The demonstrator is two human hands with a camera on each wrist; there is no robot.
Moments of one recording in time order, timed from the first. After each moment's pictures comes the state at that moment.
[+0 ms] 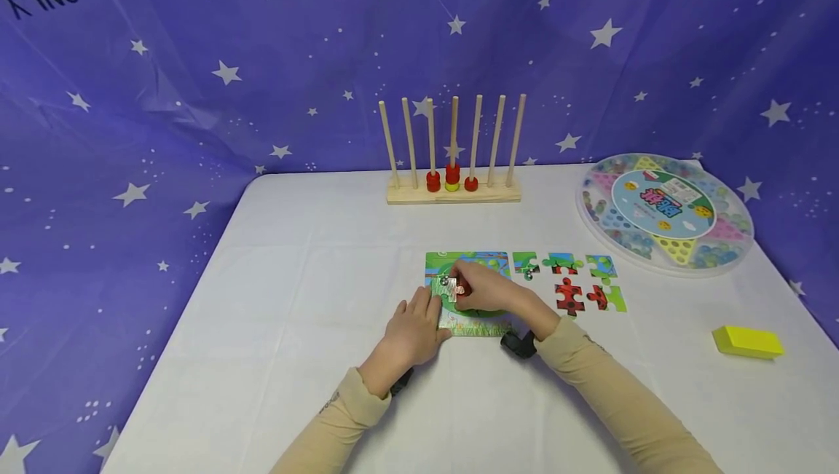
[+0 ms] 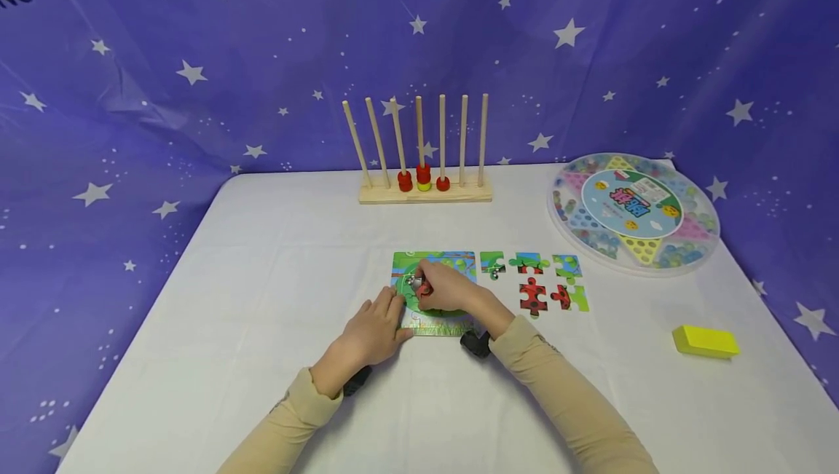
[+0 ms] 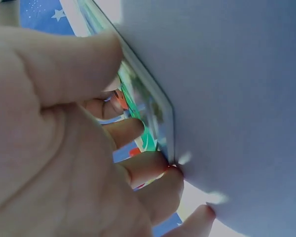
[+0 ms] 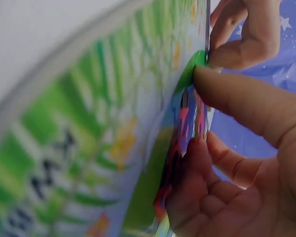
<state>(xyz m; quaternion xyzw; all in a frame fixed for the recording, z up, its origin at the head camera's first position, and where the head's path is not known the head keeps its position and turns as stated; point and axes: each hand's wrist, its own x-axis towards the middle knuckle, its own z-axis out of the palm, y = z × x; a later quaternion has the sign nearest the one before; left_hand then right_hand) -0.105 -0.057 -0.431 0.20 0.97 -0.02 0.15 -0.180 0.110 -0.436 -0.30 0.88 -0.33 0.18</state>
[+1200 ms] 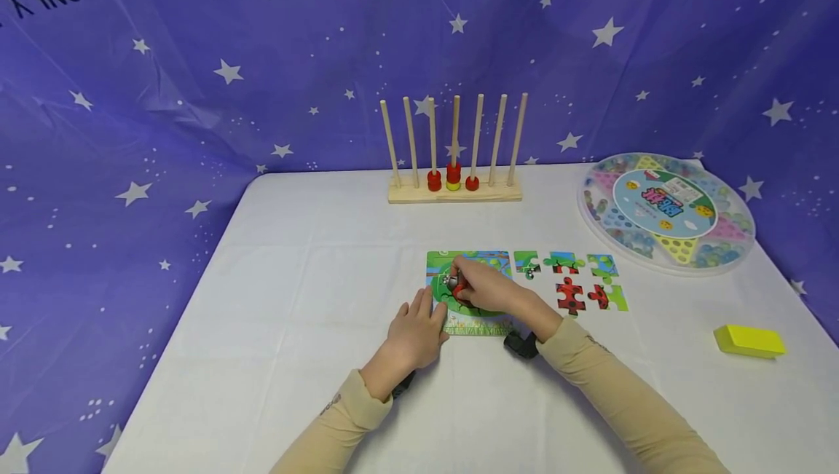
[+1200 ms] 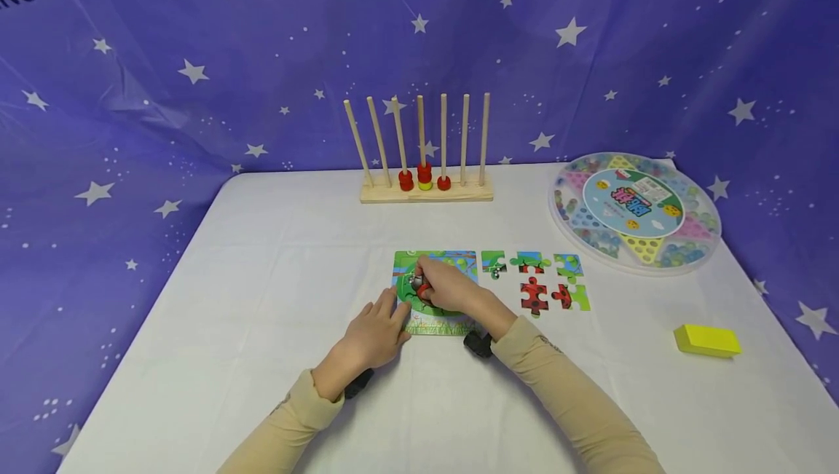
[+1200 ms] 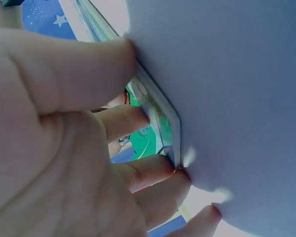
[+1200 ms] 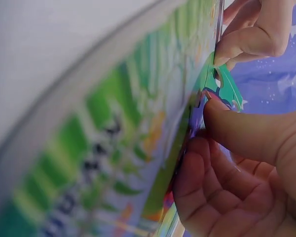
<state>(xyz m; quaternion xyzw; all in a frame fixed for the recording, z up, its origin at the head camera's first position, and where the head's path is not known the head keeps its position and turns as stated) -0.098 -0.056 -0.424 0.22 0.97 -0.03 0.12 -0.178 0.108 -0.439 -0.31 0.89 -0.30 0.14</state>
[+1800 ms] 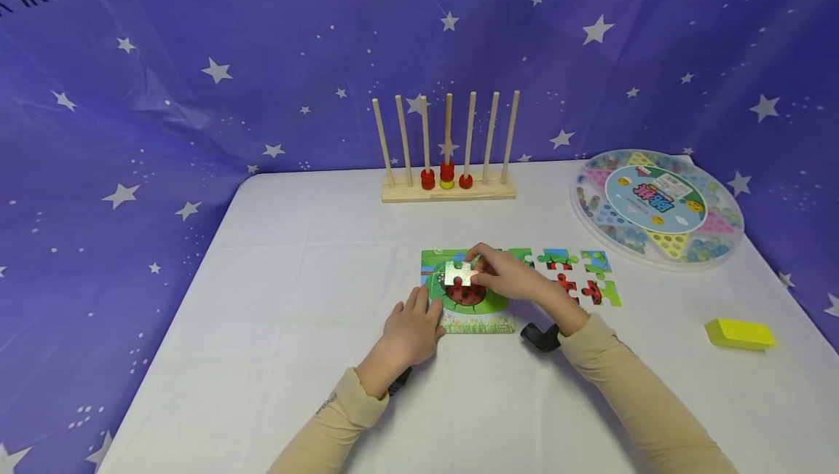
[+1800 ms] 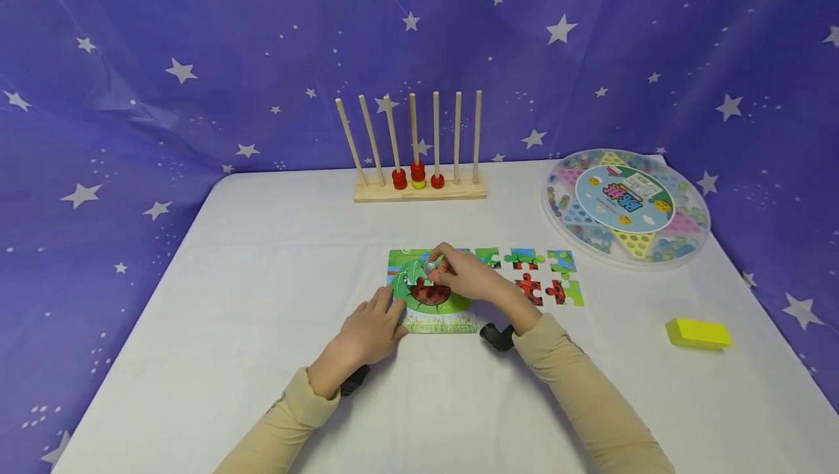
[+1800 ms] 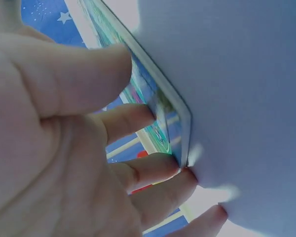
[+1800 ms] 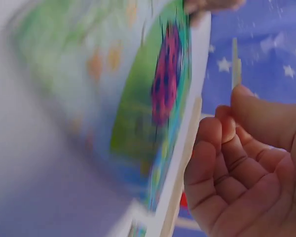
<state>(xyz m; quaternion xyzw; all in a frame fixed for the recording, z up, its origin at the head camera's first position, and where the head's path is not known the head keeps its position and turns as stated) -0.102 -0.054 -0.426 0.22 0.97 -0.01 0.13 -0.183 0.151 -0.426 -0.28 0.86 -0.40 0.15</state>
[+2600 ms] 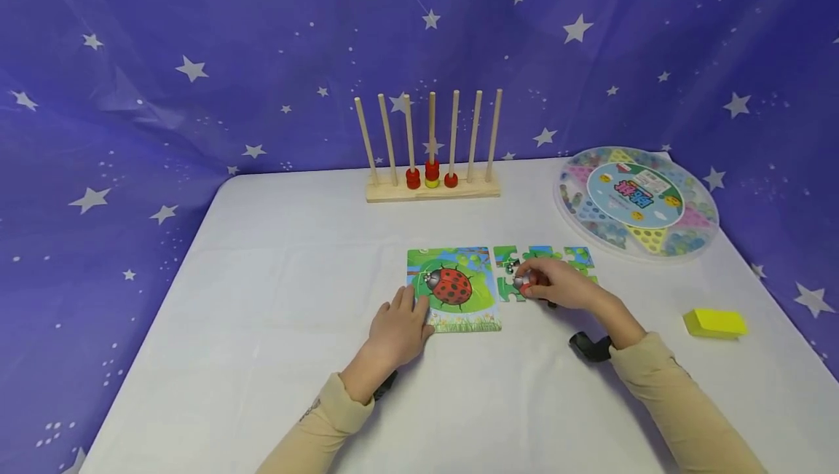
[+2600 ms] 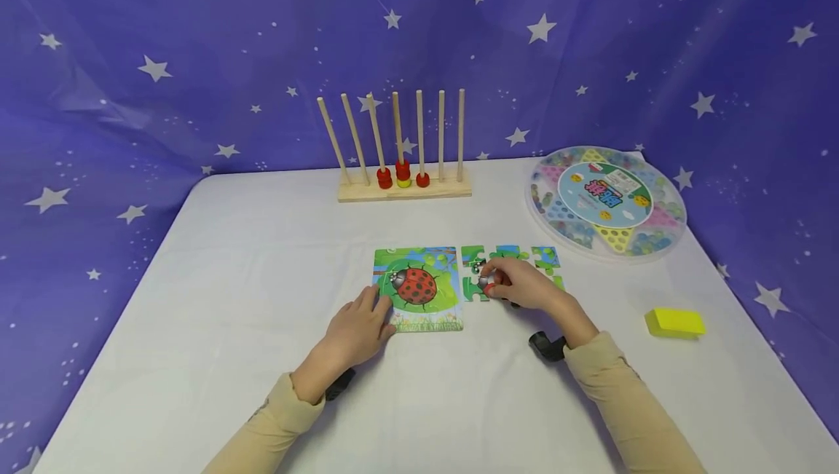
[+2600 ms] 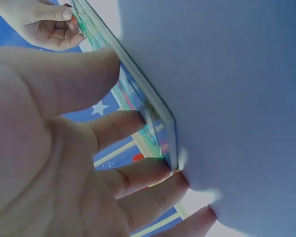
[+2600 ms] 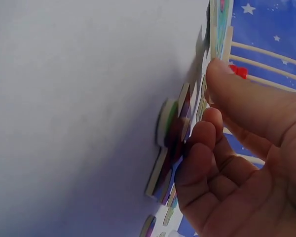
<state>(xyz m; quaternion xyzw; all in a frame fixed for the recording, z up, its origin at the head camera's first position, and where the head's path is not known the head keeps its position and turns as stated) -0.104 -0.058 -0.437 0.23 0.97 0.02 0.08 -0.164 0.247 -0.443 -0.24 0.89 -0.36 0.15</state>
